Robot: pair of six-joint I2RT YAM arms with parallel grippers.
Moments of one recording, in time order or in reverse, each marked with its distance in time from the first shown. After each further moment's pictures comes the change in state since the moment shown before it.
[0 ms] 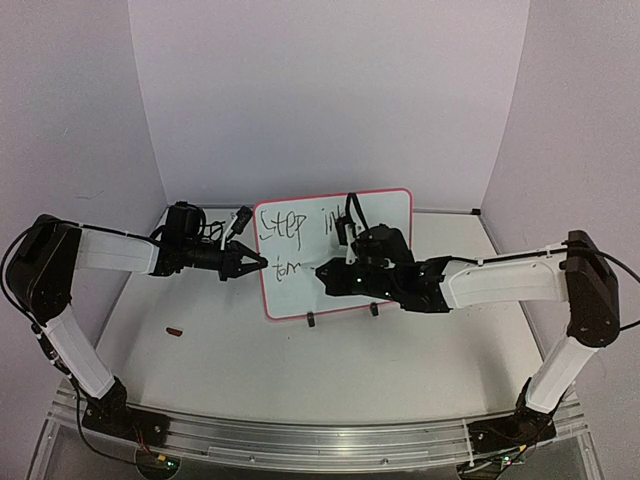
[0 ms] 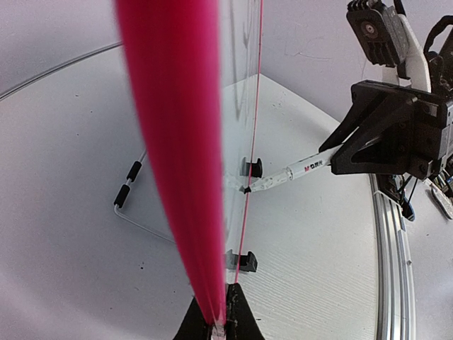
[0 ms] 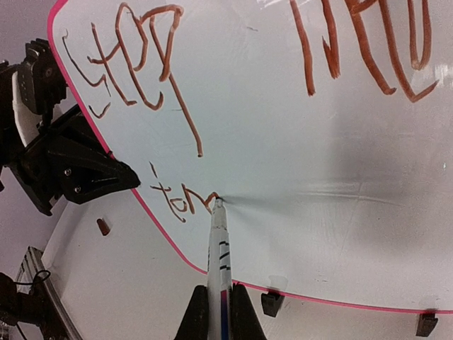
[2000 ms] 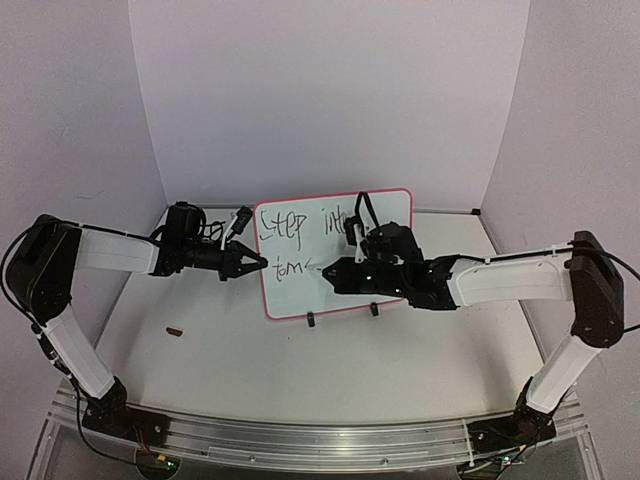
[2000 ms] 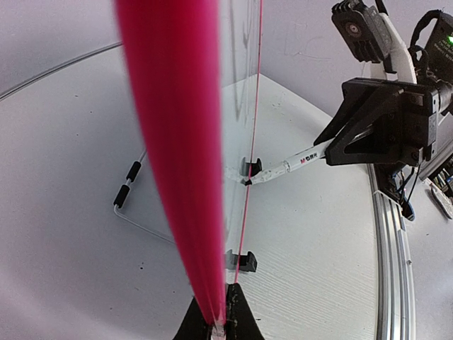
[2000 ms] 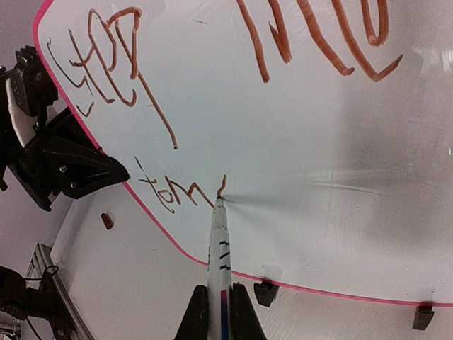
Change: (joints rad) left arm -0.001 0.000 0.000 0.000 0.000 0.001; right arm -0.046 -0.030 -0.041 -0.001 -0.083 0.025
